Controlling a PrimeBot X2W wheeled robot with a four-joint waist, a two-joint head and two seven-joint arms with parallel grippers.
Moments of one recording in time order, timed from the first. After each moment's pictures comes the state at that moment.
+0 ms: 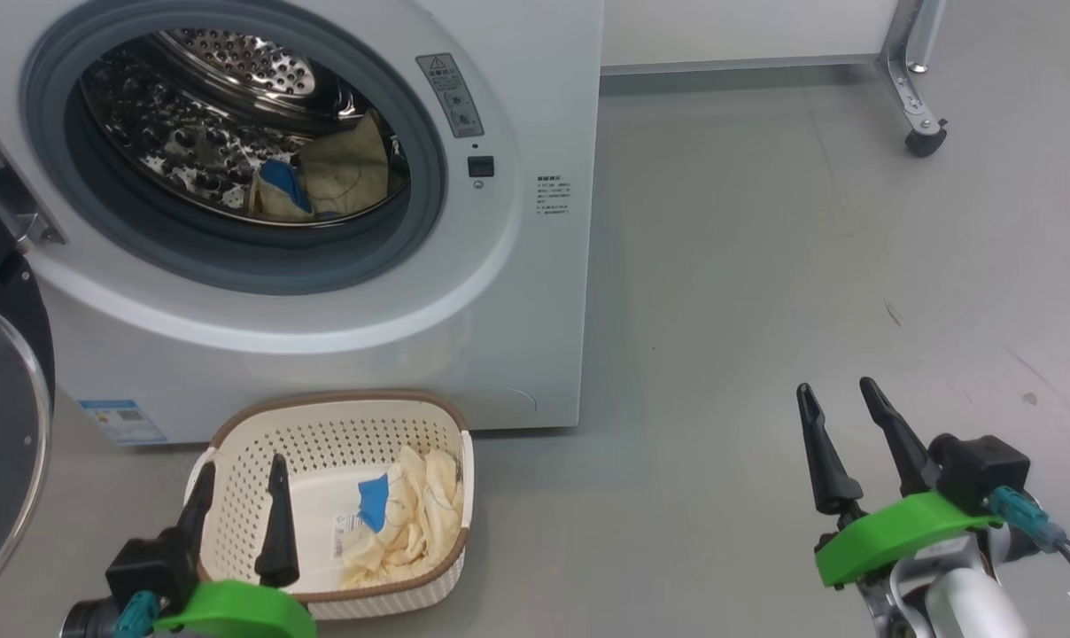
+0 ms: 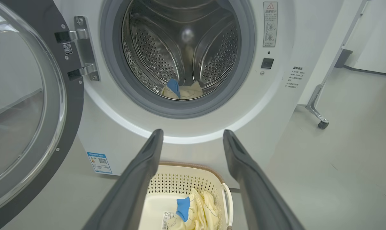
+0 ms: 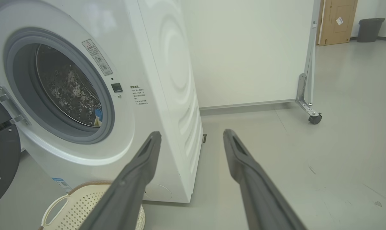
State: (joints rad) left arm -0.07 0.21 -0.26 0.26 -0.39 0.04 -0.26; right arm -0.06 -0.05 0.09 0.27 0.24 0.13 -0.26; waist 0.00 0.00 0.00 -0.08
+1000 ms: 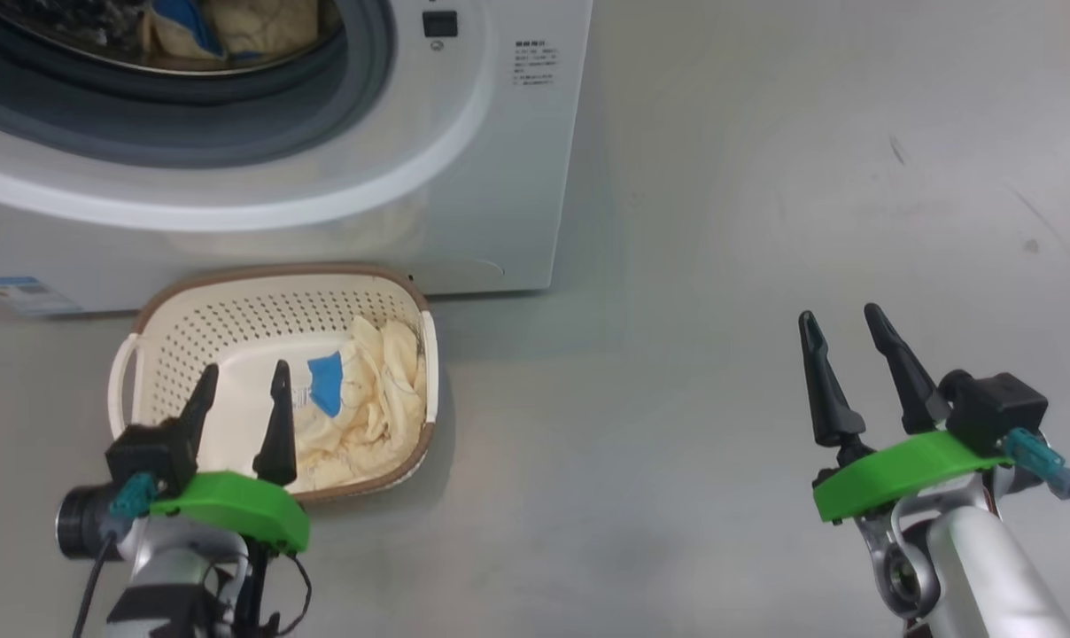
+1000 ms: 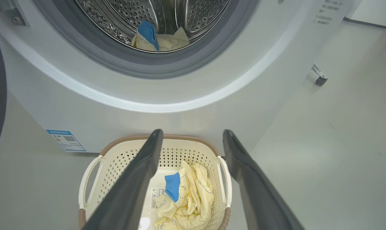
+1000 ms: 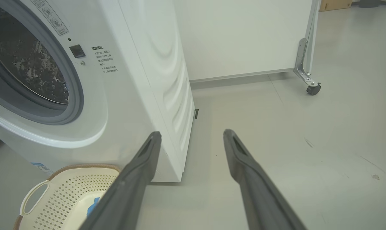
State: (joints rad) left arm -0.28 0.20 -0.26 0.39 -0.37 -0.03 -0.21; right arm -0.15 -0.05 0.09 0.23 0.24 0.13 -0.26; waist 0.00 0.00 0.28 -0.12
